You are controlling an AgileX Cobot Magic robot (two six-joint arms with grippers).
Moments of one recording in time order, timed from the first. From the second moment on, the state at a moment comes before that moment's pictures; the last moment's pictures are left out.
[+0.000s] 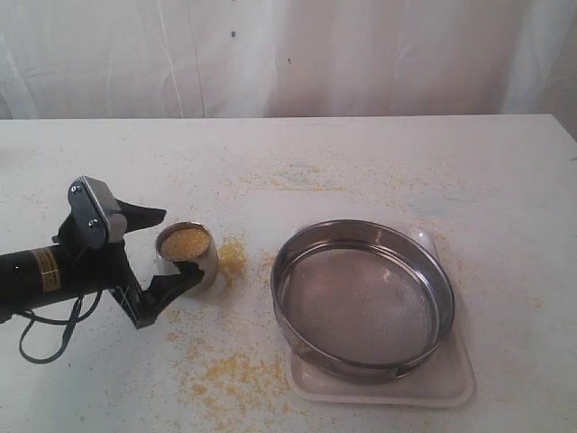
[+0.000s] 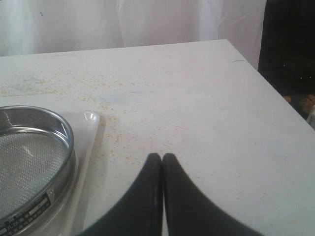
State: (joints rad) left arm -0.02 1.90 -0.59 0.86 -1.02 0.00; right arm 0.01 0.00 0.00 -0.18 0.32 0.20
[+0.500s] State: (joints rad) left arm -0.02 2.08 -0.73 0.87 -1.02 -0.08; right arm 0.01 0.00 0.00 -0.18 0.32 0.20
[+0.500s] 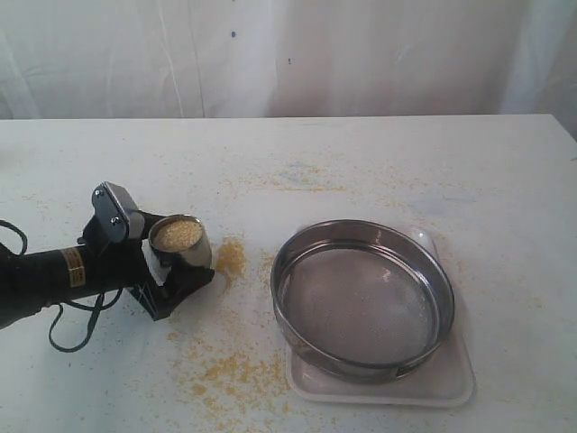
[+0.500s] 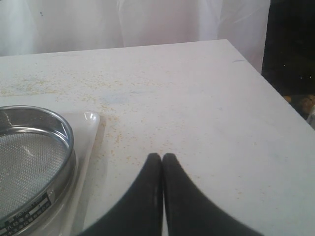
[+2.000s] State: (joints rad) left arm -0.03 2.22 -0.88 0.92 -1.10 -0.08; right arm 0.01 0.00 0.00 -0.18 0.32 0.20
